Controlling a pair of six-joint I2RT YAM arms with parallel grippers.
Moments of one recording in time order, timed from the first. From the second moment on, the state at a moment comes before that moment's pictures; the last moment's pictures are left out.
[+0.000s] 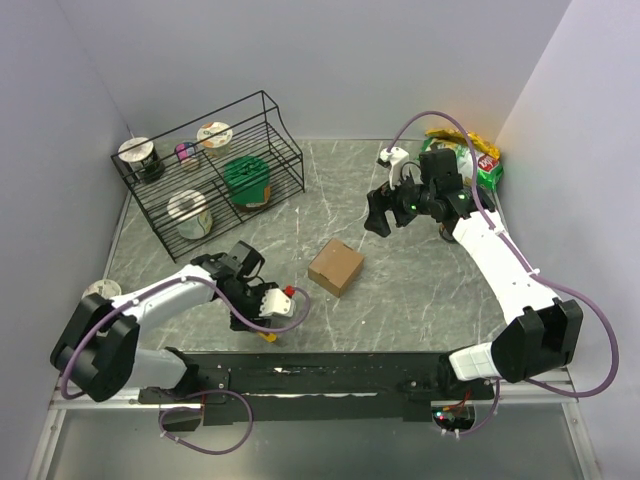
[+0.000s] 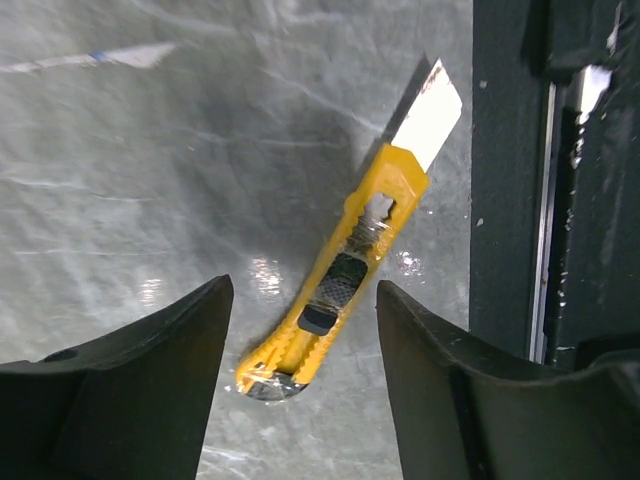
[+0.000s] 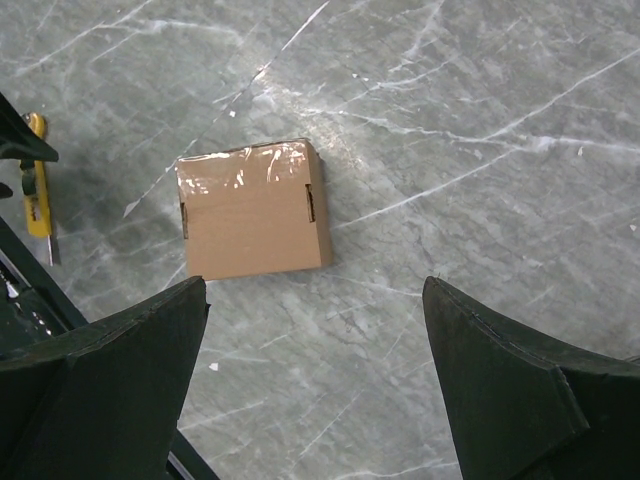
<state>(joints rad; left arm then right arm) -0.59 1.30 0.70 -0.72 0.46 1.06 0.27 1.37 1.31 -0.70 -0.47 -0.25</state>
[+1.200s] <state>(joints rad) -0.35 1.54 1.18 -0.70 0.55 0.71 0.24 1.41 1.42 -0.63 -0.39 -0.19</state>
